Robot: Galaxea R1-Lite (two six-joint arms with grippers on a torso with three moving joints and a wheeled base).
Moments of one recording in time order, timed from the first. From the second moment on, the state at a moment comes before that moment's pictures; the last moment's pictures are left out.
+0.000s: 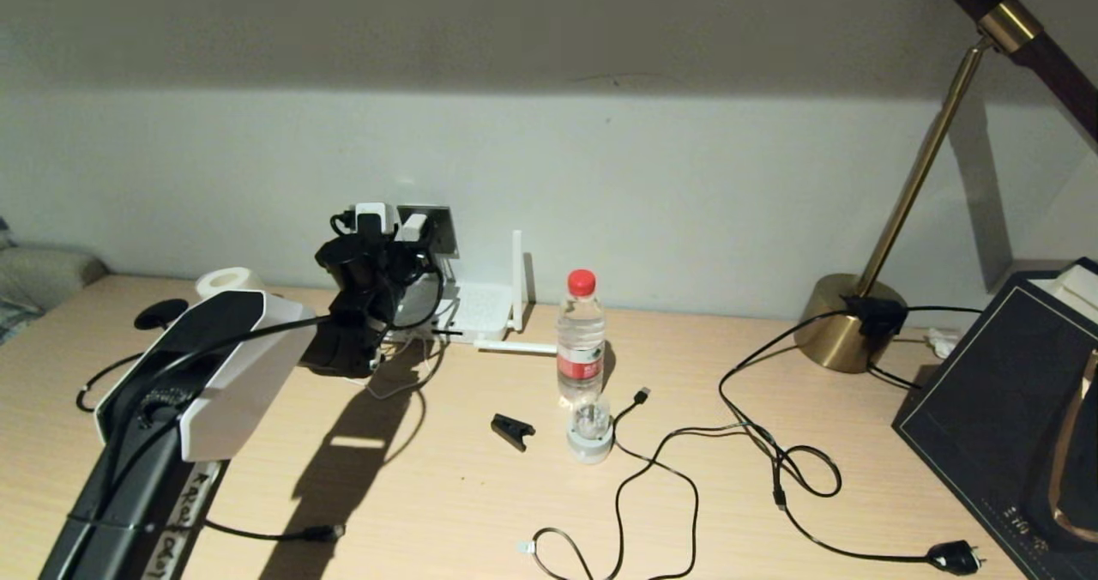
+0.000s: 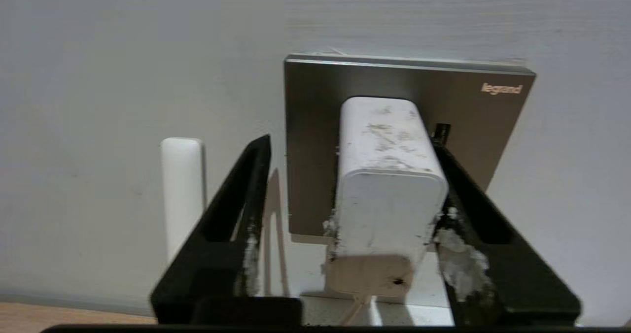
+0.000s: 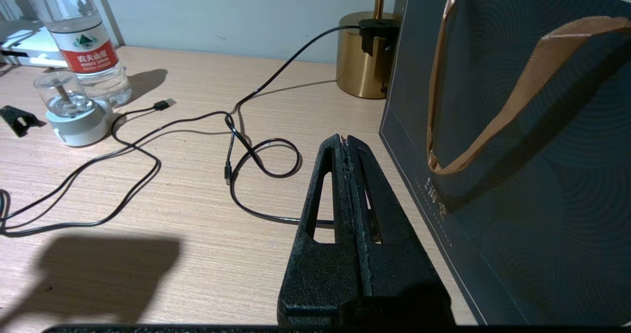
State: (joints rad) left arm -0.14 2.65 -1.85 -1.09 0.08 0.03; right arm 0.00 0.00 0.00 -0.09 0.01 -0.01
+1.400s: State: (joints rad) left arm -0.16 2.59 -1.70 -1.19 0.08 0.03; right arm 0.00 0.00 0.00 -0.09 0.01 -0.01
